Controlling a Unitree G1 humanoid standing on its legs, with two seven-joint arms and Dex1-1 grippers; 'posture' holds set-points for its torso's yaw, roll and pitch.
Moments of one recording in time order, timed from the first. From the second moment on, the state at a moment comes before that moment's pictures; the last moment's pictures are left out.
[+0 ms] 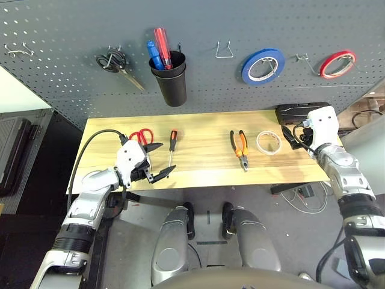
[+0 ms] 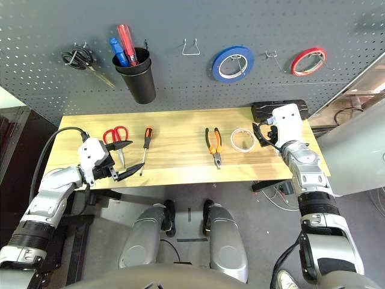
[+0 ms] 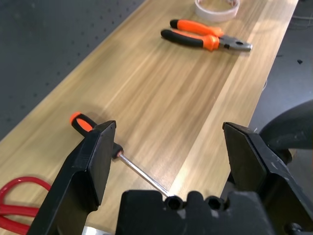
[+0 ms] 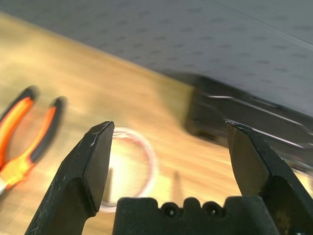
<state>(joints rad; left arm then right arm) -0.11 0.57 -0.05 0.21 -0.13 -0.17 -0.91 -0.41 -0.50 -0.08 0.56 0.08 0.05 0.47</state>
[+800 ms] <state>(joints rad) -0.06 0.60 -0.09 0.04 -0.06 -0.12 -0.85 -0.77 -0.52 0.23 1.13 -0.21 0.00 0.78</state>
